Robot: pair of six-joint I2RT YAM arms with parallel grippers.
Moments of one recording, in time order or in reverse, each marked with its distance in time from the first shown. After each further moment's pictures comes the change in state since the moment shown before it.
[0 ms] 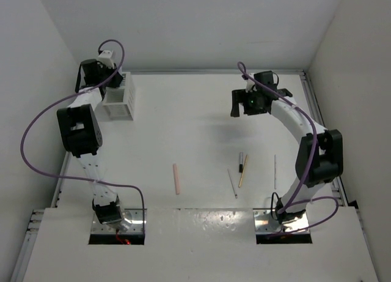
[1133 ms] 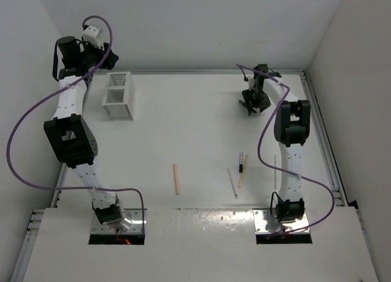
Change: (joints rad) left arm 0.041 -0.185 0.170 -0.203 0.188 0.114; right arm -0.142 0.717 0.695 -0.335 0.192 -0.278
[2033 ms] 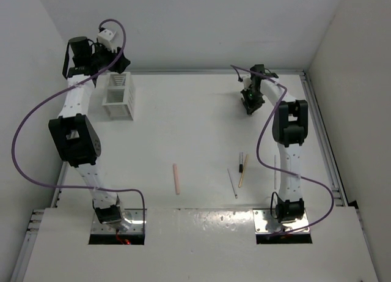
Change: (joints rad) left arm -0.061 0.000 0.000 -0.075 0.048 0.077; right arm 0.024 0.018 0.018 0.000 -0.076 -0.067
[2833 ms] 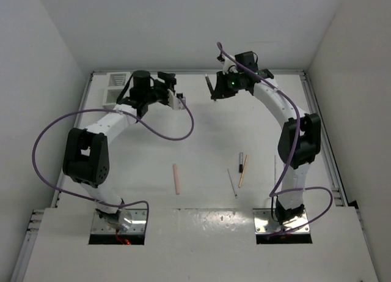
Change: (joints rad) left arm -0.449 -0.255 -0.592 0.298 -0.152 1.130; right arm 0.200 -0.457 -0.266 0.274 -0.389 0.293
